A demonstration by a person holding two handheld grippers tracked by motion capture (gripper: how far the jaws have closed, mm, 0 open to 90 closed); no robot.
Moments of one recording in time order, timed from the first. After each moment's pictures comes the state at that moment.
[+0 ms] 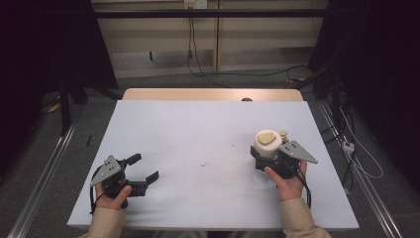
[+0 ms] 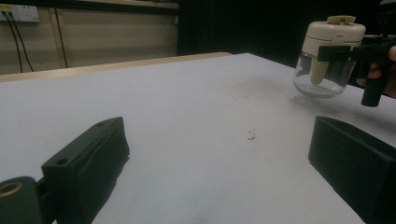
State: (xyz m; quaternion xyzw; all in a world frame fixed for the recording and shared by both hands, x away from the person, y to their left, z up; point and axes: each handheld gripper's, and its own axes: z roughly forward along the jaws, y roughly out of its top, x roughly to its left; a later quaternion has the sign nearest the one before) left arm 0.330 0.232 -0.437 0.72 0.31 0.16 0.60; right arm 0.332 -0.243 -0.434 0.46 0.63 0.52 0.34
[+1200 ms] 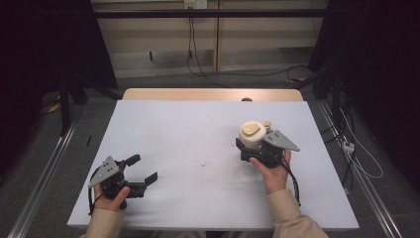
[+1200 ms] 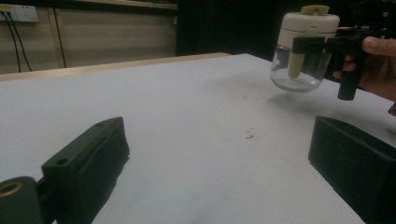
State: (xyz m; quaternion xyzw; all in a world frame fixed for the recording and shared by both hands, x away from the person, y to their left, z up) left arm 0.328 0.235 -0.438 0.71 0.31 0.16 0.61; right arm 0.363 -0.209 -0.426 0.44 0.64 0.53 0.33
